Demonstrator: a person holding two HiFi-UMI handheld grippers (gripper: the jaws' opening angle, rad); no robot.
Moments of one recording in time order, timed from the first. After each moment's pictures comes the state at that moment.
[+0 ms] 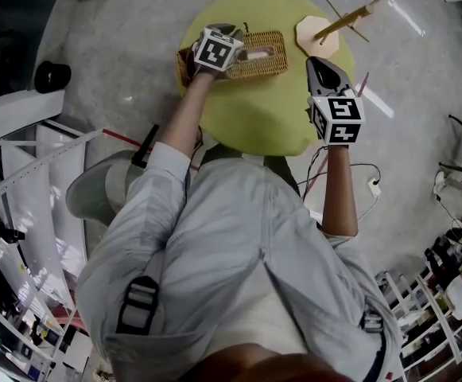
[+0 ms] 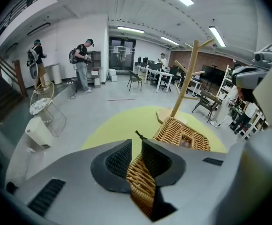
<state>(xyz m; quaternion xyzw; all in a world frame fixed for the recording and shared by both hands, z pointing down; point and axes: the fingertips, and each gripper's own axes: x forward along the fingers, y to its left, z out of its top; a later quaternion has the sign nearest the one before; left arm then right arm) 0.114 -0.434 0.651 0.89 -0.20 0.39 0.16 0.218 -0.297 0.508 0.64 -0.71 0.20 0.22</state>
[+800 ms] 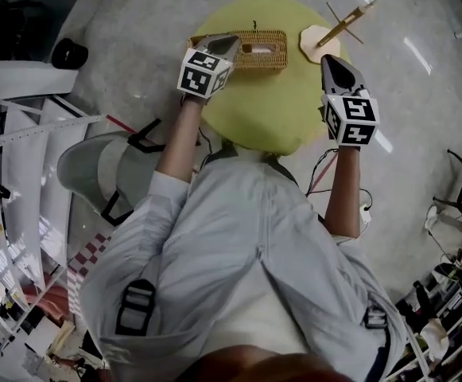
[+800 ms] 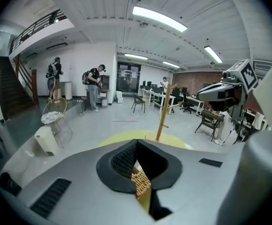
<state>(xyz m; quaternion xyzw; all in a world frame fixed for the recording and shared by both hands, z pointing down) 0.072 -0.343 0.521 0.92 -0.26 0.25 0.13 0.233 -0.249 0.432 0.62 -0.74 0.14 0.20</state>
